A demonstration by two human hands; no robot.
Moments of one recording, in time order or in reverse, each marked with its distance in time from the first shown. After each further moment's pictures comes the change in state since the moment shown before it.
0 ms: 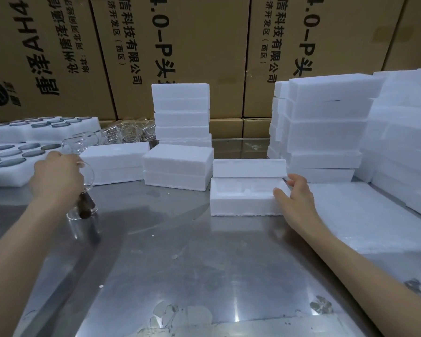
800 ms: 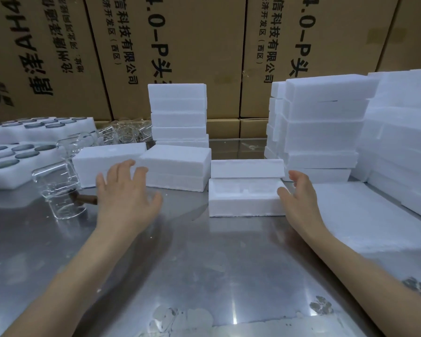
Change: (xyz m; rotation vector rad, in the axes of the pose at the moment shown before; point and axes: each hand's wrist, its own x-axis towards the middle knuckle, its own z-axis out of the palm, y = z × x) left_hand -0.081 0.075 0.017 -0.064 0.029 0.375; right_hand 0.000 0.002 -0.005 0.036 0.069 -0.066
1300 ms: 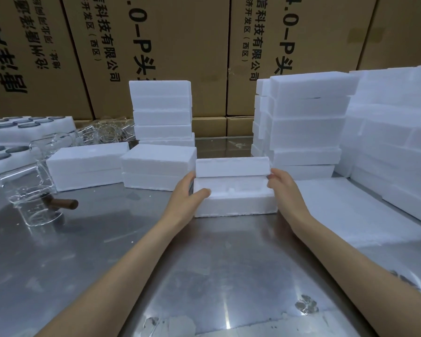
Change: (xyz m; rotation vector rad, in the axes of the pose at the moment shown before) left_hand 0.011 0.099 0.063 -1.181 -0.412 -0.052; right_hand 0.014 -0.001 -0.003 0.257 -0.120 0.216
